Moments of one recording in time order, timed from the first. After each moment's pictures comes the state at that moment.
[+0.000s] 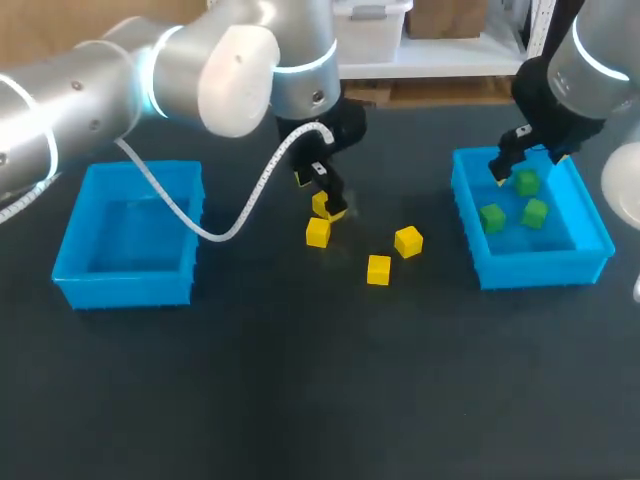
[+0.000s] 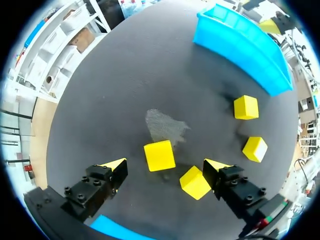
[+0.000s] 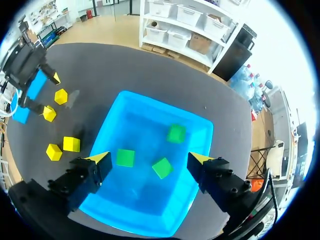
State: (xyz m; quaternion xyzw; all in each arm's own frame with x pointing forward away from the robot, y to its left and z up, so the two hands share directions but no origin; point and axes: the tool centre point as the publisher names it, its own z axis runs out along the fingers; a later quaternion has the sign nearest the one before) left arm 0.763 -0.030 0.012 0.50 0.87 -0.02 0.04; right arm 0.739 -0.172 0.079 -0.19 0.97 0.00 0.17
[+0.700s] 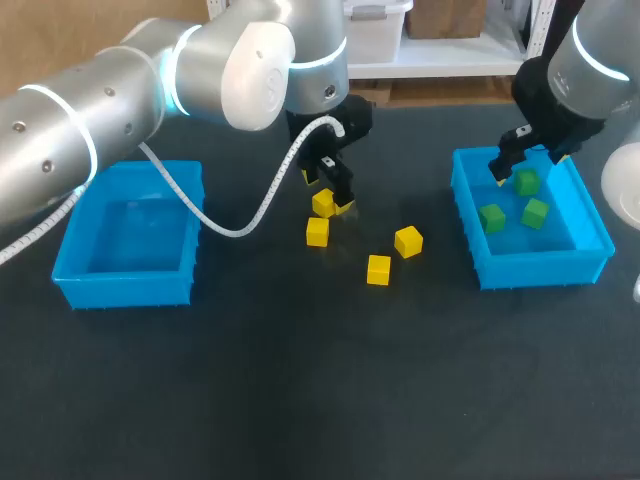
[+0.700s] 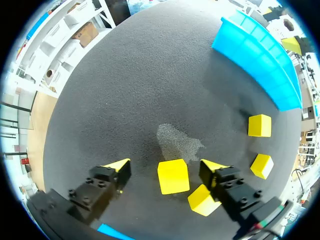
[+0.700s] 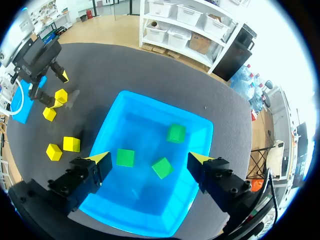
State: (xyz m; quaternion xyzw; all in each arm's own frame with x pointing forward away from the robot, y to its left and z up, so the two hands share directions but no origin) left arm 0.785 -0.043 -0.002 0.47 0.88 -0.03 0.03; right arm 0.739 -0.172 0.079 -0.19 0.97 0.00 0.17
